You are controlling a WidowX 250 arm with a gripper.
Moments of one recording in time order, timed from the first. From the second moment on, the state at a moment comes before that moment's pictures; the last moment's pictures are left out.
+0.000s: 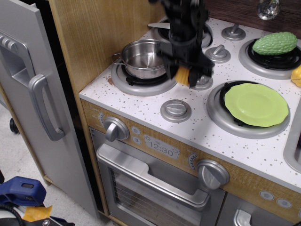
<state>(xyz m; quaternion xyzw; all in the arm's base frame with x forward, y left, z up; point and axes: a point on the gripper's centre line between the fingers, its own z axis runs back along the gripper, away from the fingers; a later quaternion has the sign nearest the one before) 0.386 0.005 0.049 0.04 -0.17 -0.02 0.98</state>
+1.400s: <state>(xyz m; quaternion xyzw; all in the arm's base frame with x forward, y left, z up) 0.399 0.107 0.065 0.02 -0.25 -0.11 0.96</state>
